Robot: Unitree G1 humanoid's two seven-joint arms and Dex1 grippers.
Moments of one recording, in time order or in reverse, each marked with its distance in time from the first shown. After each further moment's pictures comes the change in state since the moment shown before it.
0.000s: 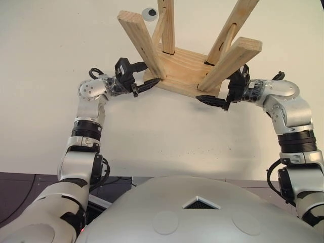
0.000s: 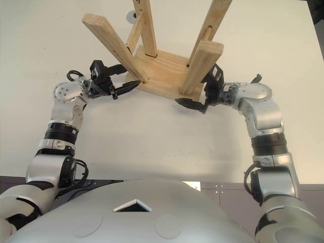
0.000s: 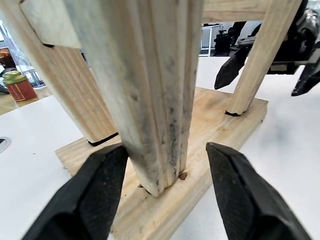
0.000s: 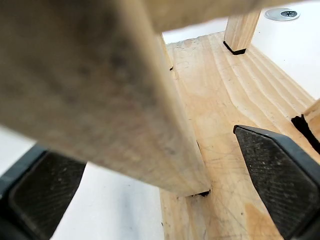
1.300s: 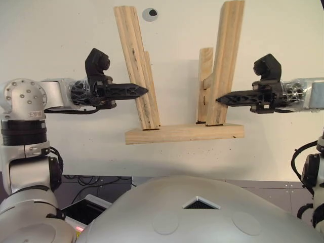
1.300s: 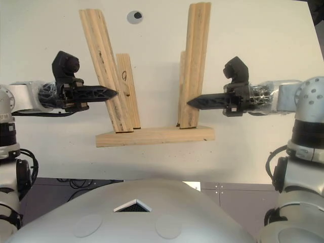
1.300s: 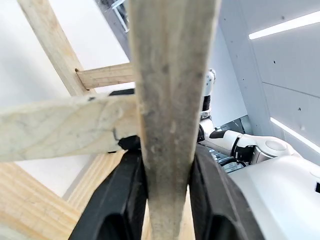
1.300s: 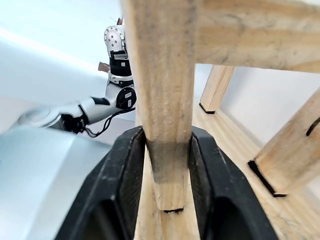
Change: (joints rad) left arm -0.021 0.381 0.089 -0.515 -0.943 1.700 0.098; right arm -0.166 -0.182 -0.232 -0.075 0.724 1.224 -0.062
